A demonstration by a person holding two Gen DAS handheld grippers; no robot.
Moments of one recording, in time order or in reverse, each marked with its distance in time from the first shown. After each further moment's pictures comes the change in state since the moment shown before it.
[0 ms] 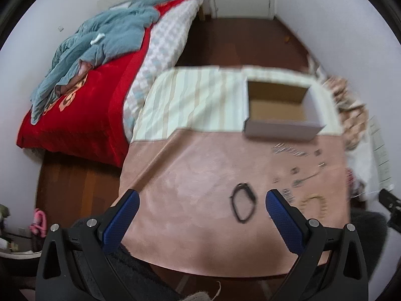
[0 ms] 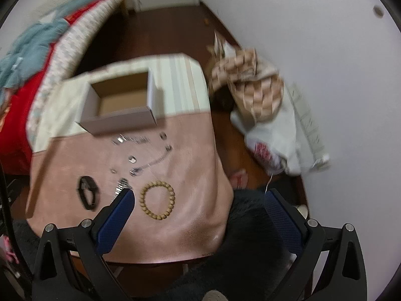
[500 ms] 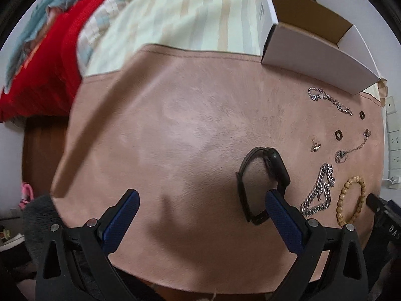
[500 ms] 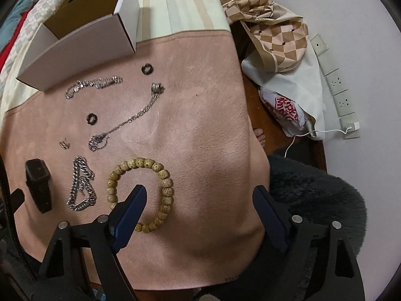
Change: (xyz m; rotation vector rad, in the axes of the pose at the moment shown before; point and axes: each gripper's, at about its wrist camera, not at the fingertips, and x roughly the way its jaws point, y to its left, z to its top) left arm 0.144 -0.013 -0.027 -0.044 0.295 -0.087; right arm 0.142 0.026 -0.025 0.003 0.210 -0.017
